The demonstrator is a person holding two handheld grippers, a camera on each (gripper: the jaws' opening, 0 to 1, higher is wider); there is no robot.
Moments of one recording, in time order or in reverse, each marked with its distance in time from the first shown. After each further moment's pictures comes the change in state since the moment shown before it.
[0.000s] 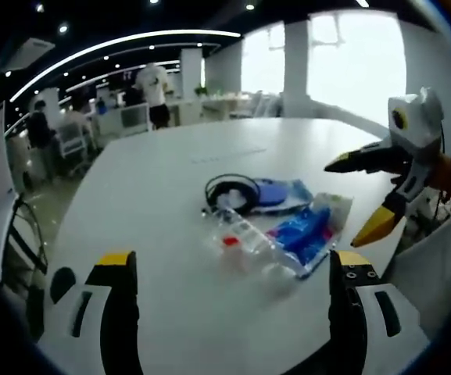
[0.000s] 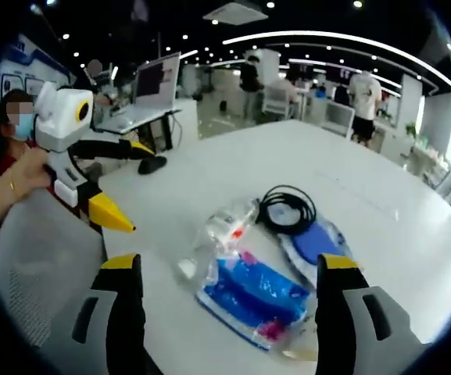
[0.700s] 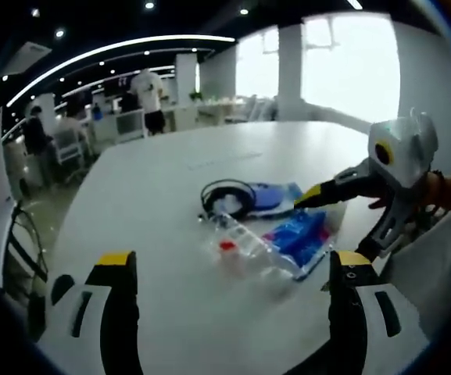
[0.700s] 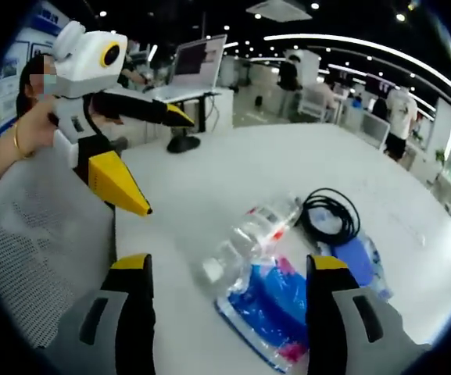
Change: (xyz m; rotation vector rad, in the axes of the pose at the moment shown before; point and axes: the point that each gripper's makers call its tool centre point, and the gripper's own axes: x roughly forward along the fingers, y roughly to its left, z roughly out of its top) left arm 0.000 -0.005 0.002 0.048 0.000 -0.012; right arm 0.040 0.039 -0.020 -0.133 0.052 0.145
